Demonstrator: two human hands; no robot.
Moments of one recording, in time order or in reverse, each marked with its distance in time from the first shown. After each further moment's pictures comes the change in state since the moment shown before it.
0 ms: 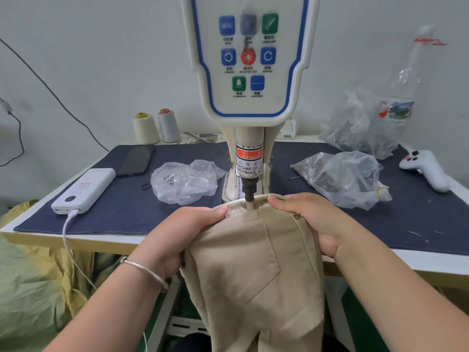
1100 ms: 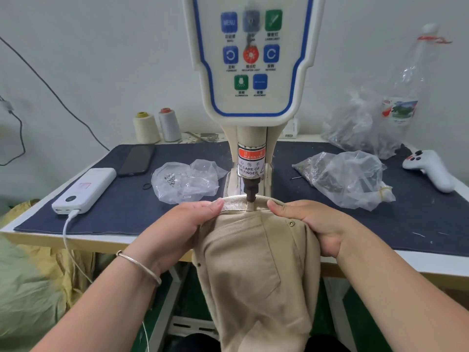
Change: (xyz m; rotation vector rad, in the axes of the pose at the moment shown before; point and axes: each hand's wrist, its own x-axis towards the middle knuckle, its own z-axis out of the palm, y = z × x) left_hand 0.010 0.001 -0.010 -0.034 -0.133 0.100; right_hand 0.010 0.007 -0.009 0.043 -0.148 0.121
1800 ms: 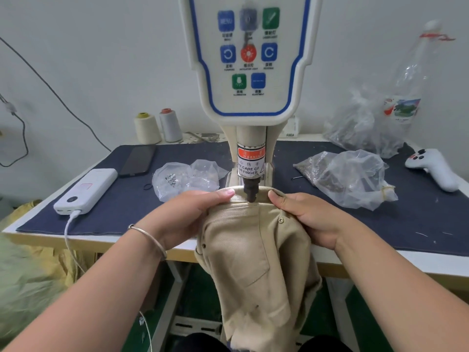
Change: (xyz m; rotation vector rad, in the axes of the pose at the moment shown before) left_hand 0.024 0.014 -0.007 0.071 -0.083 -0.011; right_hand 0.019 0.001 -0.007 -0.111 -0.028 -0.155
